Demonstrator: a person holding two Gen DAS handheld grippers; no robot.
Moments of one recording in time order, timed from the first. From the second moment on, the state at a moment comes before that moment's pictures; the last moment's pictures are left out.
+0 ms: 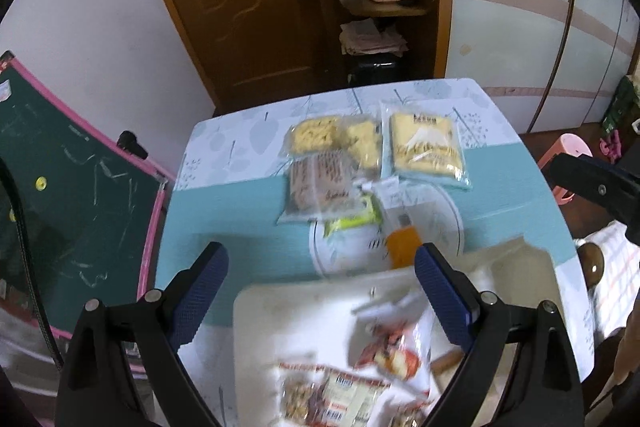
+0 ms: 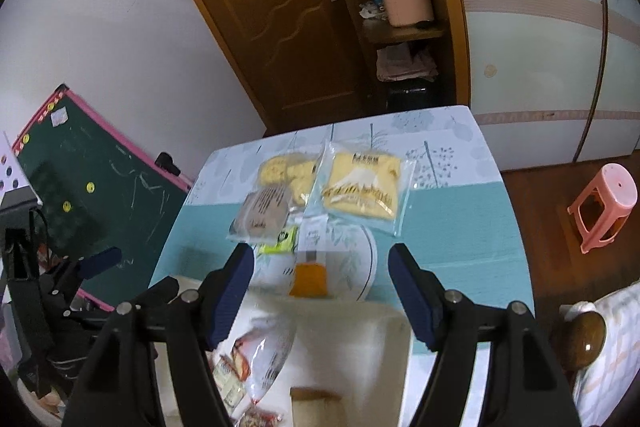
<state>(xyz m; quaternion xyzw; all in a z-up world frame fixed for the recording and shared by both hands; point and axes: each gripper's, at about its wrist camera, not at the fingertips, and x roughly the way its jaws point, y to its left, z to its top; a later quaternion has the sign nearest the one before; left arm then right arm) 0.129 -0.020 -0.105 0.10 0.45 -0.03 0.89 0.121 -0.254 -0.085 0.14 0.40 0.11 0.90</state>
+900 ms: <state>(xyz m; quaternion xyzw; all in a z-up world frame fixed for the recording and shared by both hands) 0.310 -0.024 -0.164 0.09 0.54 -0.08 0.83 0.301 -0.278 -0.145 0.09 0.55 0.11 0.83</state>
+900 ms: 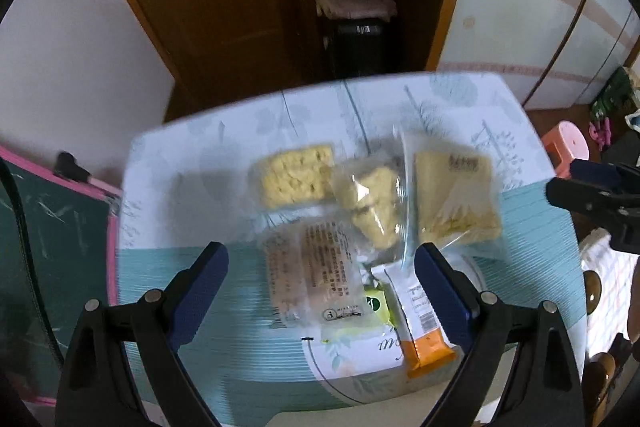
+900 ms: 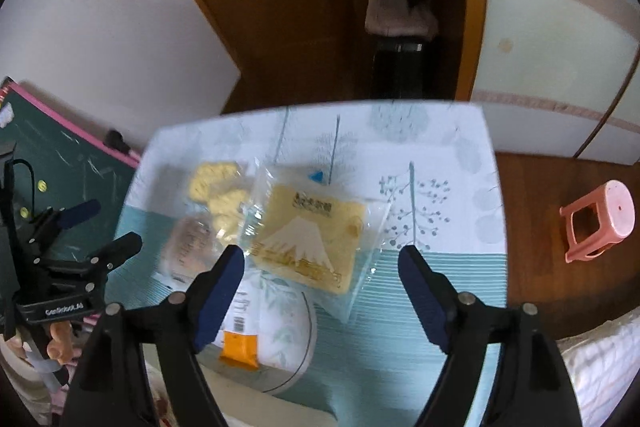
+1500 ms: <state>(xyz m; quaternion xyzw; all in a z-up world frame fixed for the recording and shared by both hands) 0.345 0.009 -0.270 0.03 0.64 -0.06 0.76 0.341 -0.257 -0.249 0.14 0.62 0.10 0.77</state>
